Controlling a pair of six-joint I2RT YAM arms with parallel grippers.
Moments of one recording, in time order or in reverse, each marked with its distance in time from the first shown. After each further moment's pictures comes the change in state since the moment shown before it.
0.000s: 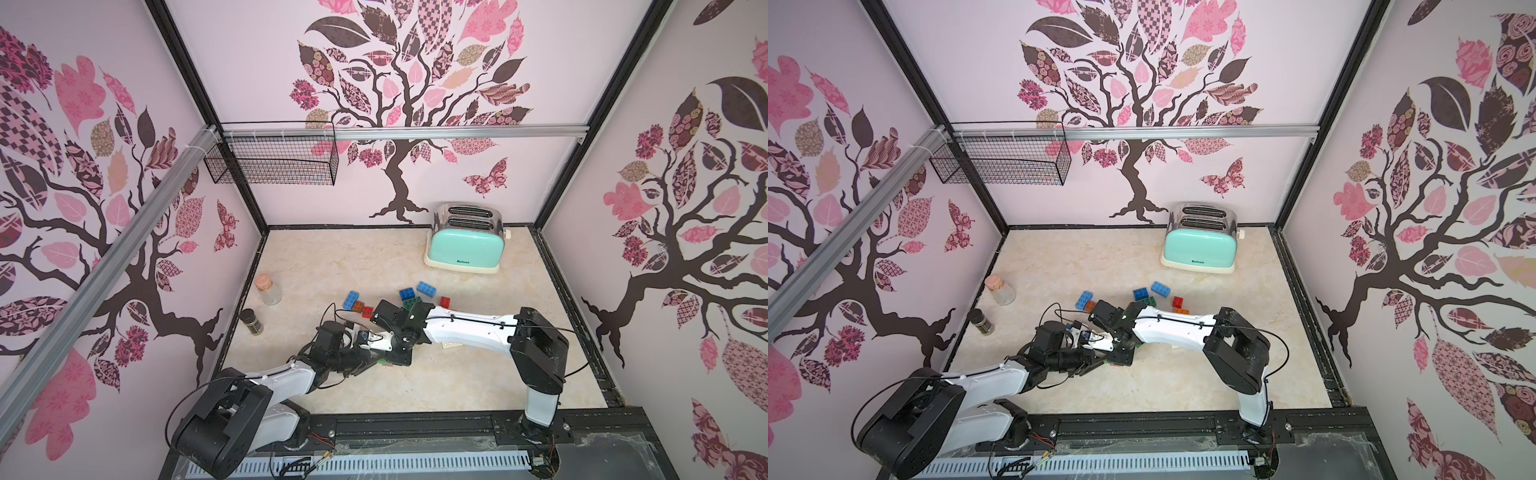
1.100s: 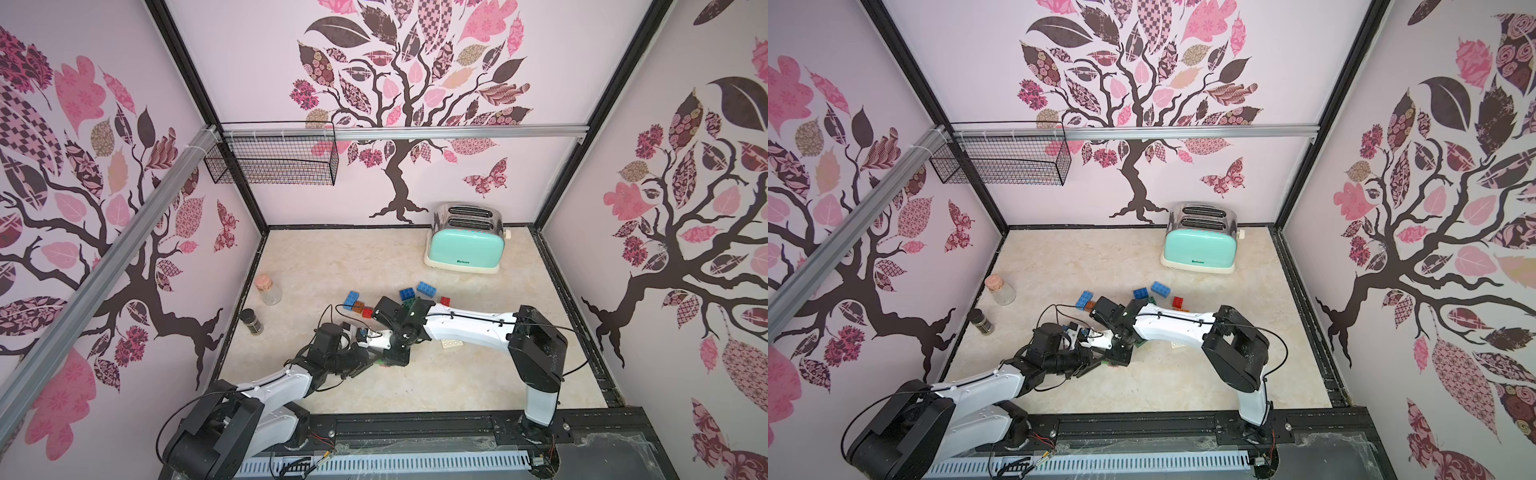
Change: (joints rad) left arm -0.001 -0.086 -0.014 -0.077 -0.053 -0.011; right arm -0.027 -0.002 0.014 0.014 -0.119 0.025
